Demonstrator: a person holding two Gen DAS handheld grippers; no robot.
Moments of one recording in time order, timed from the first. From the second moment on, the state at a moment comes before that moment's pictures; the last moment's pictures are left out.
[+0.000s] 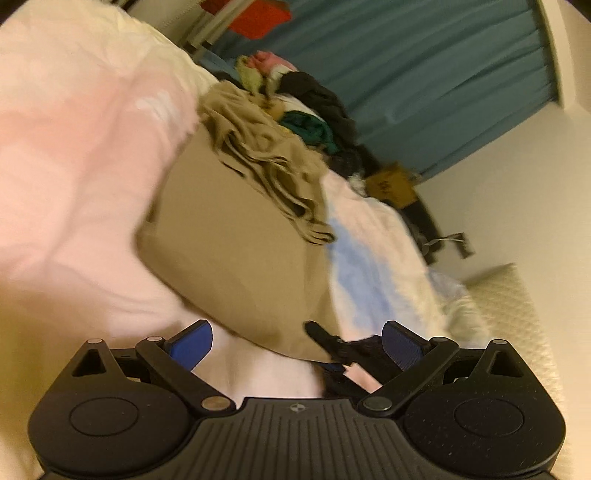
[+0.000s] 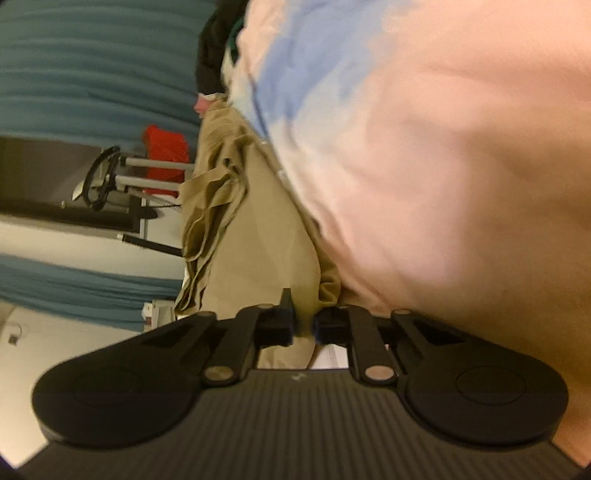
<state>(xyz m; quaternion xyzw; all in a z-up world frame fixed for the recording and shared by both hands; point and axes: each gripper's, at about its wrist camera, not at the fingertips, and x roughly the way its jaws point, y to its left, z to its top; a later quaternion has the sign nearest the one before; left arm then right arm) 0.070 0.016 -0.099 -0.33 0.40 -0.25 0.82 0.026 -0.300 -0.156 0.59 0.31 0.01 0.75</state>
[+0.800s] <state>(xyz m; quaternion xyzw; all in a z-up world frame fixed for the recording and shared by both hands) 0.127 0.043 -0.160 -0.50 0.37 -0.18 0.76 -0.010 -0.304 -0.093 0.57 0.22 0.06 0.79</state>
